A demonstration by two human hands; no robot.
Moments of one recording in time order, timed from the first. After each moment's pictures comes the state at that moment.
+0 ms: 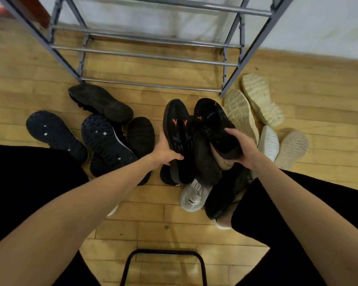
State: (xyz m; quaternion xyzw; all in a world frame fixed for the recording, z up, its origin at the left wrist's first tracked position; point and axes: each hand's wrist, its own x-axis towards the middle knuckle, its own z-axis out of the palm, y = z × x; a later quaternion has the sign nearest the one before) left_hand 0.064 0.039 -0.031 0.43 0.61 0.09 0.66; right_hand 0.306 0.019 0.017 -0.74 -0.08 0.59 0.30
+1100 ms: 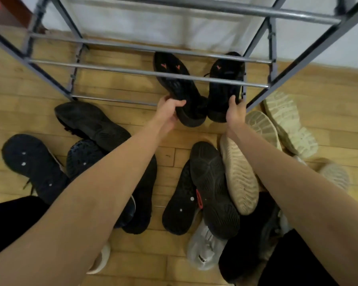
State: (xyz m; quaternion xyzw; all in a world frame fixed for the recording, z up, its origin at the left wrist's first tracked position) left_hand 0.088 0.241 -0.074 0.18 0.56 0.40 0.71; right_hand 0.261 0.223 -0.064 -0.77 -0.21 0.46 0.40
